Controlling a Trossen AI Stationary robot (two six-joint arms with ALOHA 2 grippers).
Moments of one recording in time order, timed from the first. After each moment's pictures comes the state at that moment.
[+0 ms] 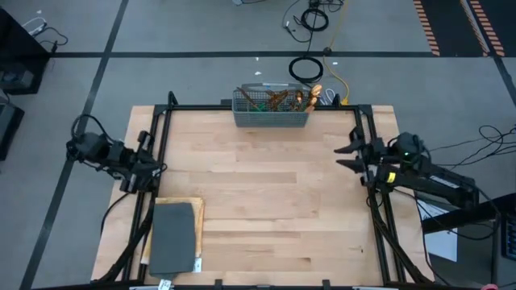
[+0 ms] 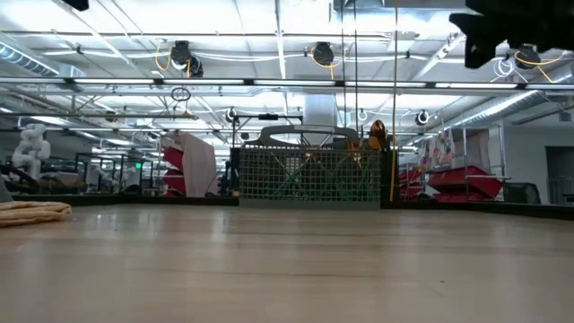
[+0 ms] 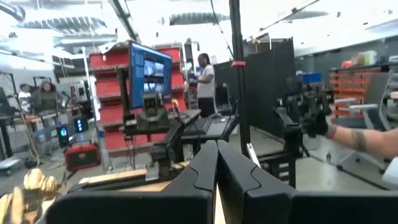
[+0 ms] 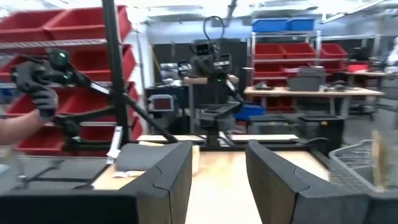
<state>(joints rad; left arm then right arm) -0.45 0.00 0.53 -0.31 -0.20 0.16 -0.36 0.18 0.33 -0.01 -0.43 0.10</state>
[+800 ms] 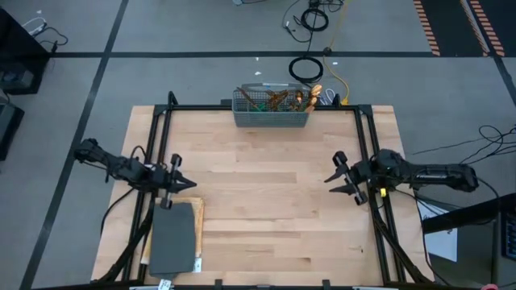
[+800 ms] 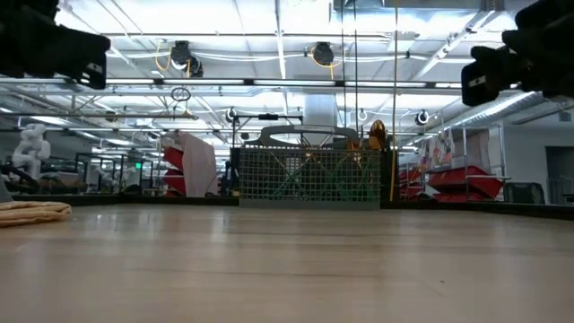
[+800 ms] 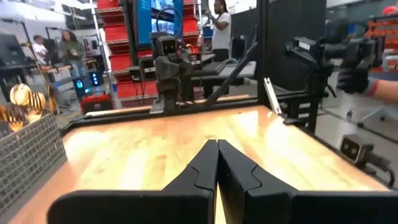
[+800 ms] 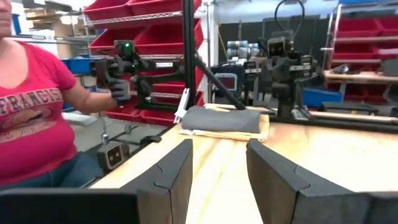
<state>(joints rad) -0.45 0.00 0.06 -0.02 -0.29 0.10 -0.09 0.18 0.01 0.27 -0.47 0.08</state>
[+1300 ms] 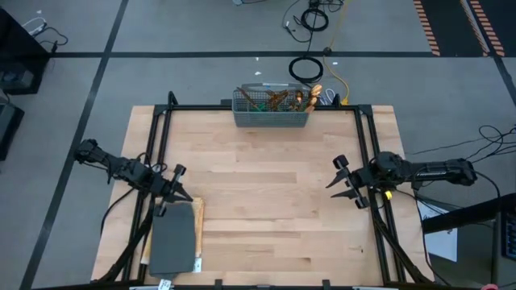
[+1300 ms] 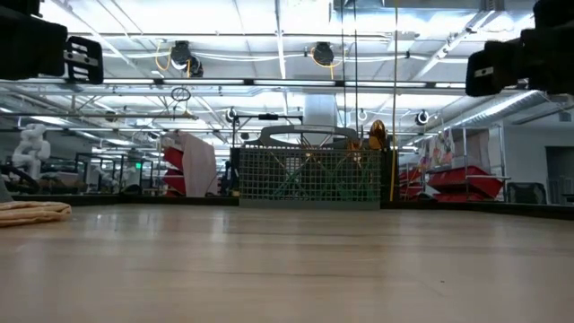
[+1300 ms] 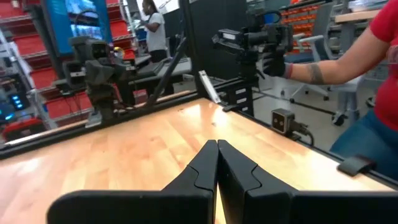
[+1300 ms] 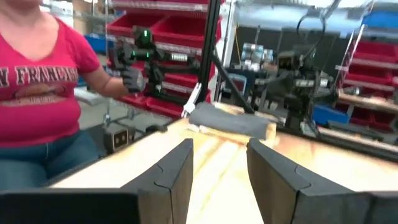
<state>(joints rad) -0.44 0.00 0.03 -0.04 0.01 0.20 0.01 0.18 0.01 0.25 -0.44 -0.09</state>
